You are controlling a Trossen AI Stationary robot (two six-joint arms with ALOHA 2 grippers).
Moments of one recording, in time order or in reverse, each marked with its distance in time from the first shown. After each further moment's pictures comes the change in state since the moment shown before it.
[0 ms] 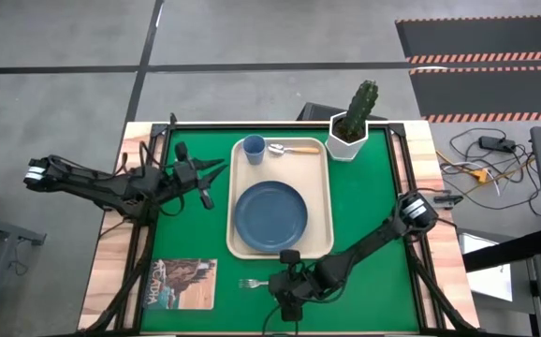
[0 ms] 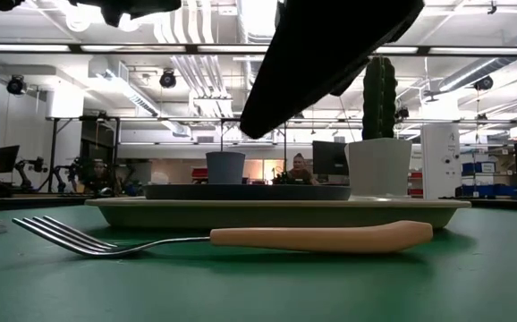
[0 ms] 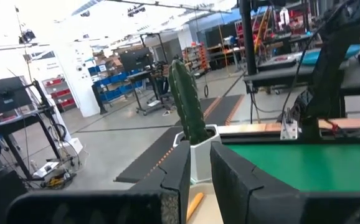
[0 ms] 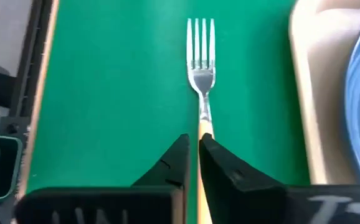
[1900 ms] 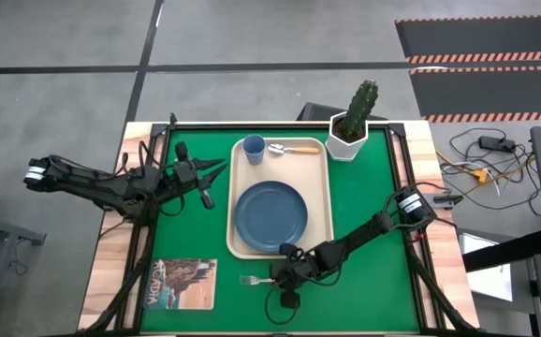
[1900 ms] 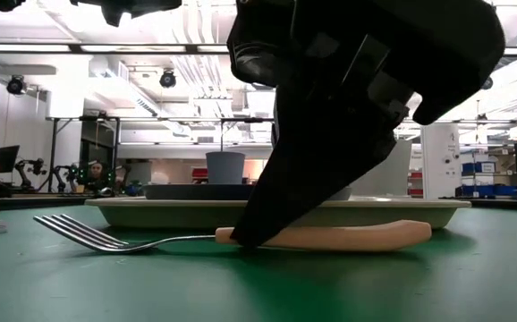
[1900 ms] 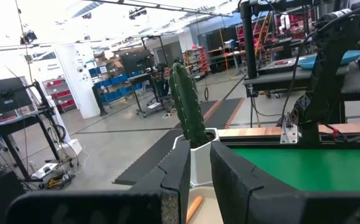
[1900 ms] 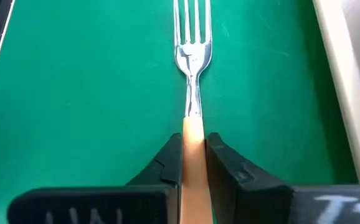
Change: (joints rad) left arm 0.000 0.006 -0.002 0.023 0.000 -0.003; right arm -0.089 0.008 -0.299 0.432 -0.154 0.004
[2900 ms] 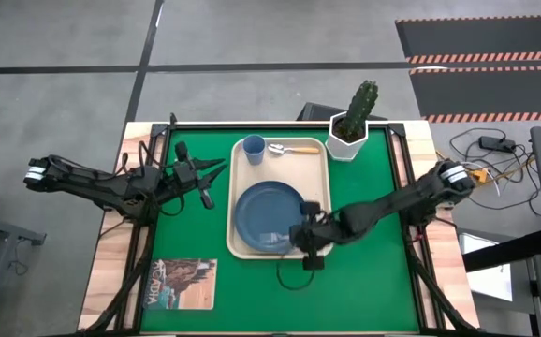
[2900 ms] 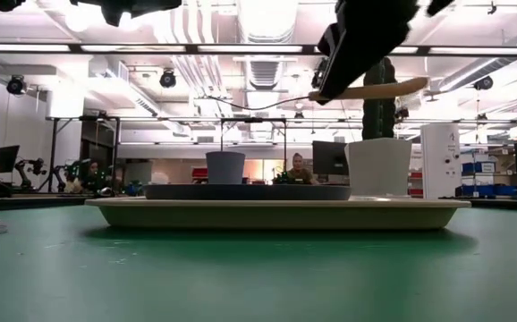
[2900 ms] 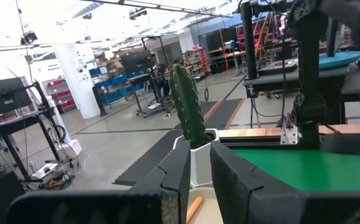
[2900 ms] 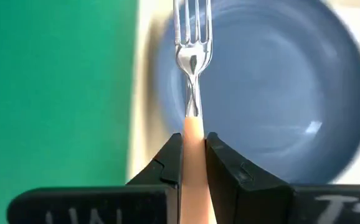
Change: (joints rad) left arm 0.000 -0.001 0.000 0.002 0.000 0.000; right arm -0.111 -0.411 -0.002 -0.576 0.132 -0.241
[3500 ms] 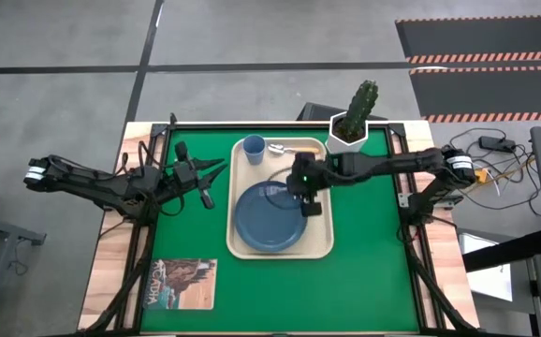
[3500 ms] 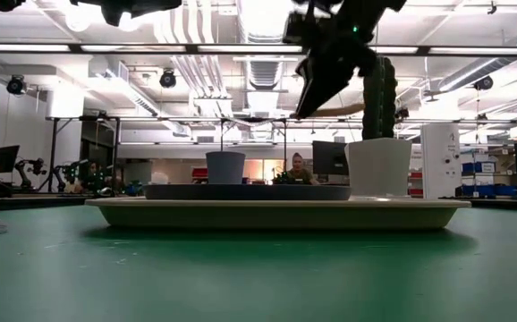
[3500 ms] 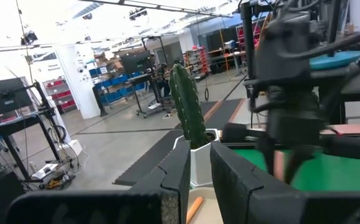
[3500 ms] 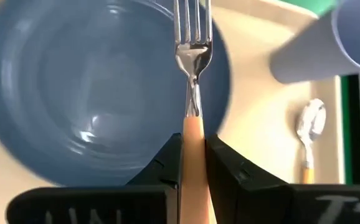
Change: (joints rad) left arm 0.000 0.000 0.000 0.001 0.000 0.002; right arm -0.413 -0.076 -0.008 -0.010 -0.147 -0.489
